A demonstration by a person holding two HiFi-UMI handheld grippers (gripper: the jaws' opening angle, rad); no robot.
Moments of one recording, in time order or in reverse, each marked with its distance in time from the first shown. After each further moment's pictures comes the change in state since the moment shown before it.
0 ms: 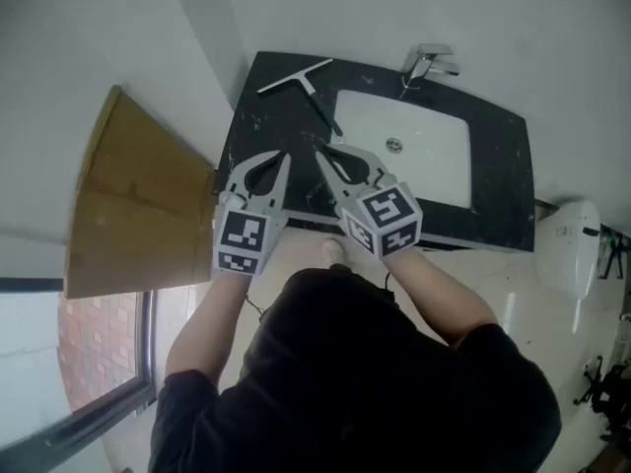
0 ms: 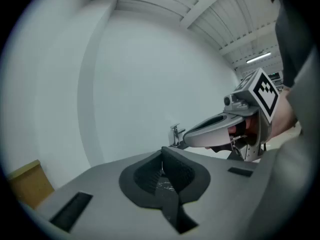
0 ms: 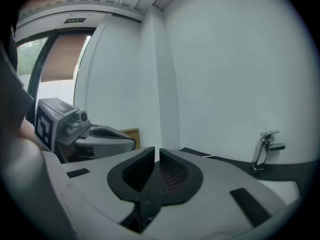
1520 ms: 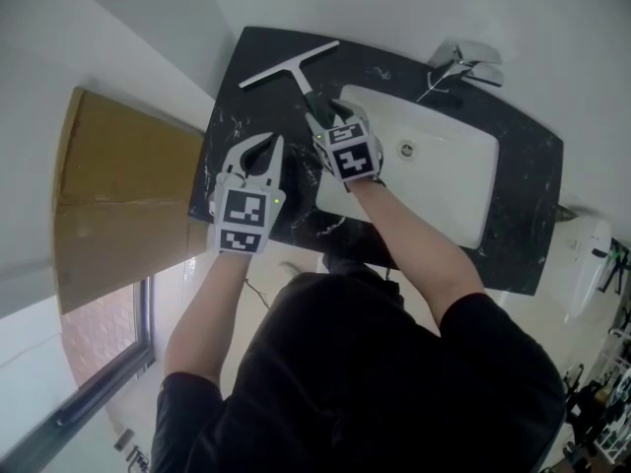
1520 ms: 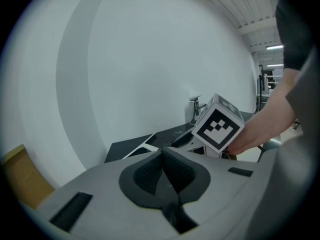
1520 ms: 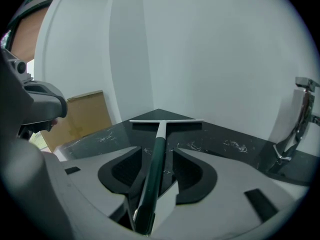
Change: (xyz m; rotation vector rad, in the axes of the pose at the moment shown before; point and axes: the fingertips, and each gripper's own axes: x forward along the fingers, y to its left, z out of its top) left arm 0.156 0.057 -0.078 -0.049 0.248 0.085; right arm 0.198 -0.186 -0.135 0.049 0.372 -0.099
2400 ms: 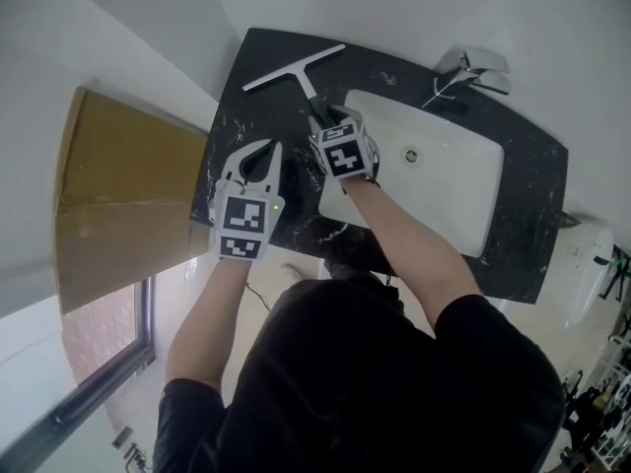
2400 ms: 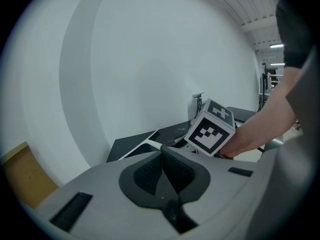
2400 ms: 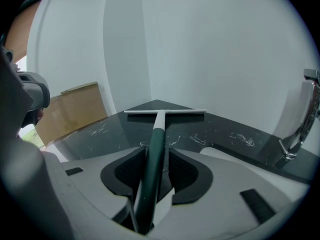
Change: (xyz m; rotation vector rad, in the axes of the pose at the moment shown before) left arm 0.000 0.008 -0.010 -0.011 0.032 0.025; right arm 0.028 -0.002 -0.018 0.004 0.098 -0.027
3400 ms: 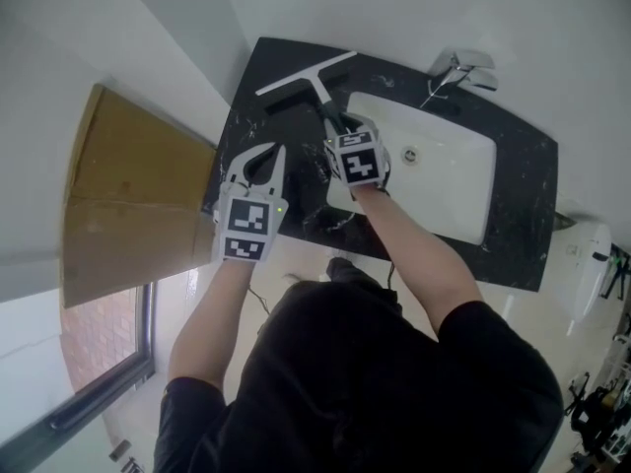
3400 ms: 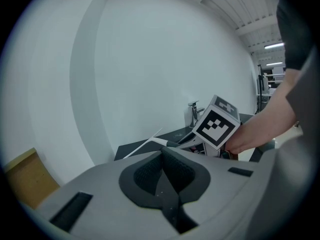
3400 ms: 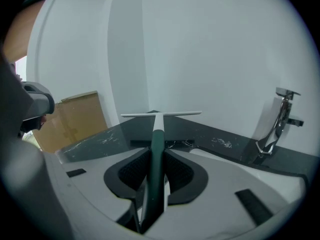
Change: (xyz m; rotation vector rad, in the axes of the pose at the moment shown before) left arm -0.047 -0.003 0.011 0.027 -0.083 -0.001; right arm -0.060 0.007 0.011 0.025 -0.076 -0.085
